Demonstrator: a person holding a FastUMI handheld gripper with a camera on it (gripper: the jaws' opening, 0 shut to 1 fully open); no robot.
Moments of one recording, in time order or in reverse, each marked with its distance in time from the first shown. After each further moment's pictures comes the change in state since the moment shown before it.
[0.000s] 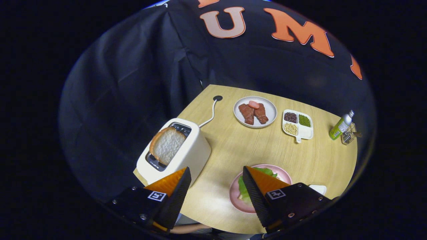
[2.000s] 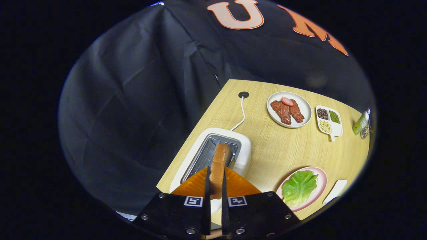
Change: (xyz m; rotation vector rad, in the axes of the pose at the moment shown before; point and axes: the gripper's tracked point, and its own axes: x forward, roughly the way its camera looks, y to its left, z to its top) arm 0.053 0.086 0.017 0.092 0.045 0.095
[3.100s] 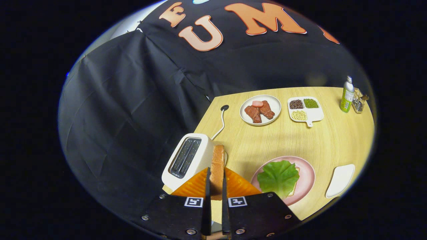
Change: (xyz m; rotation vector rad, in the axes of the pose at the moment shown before) arm -0.081 -0.112 -0.031 0.175 -0.163 0.098
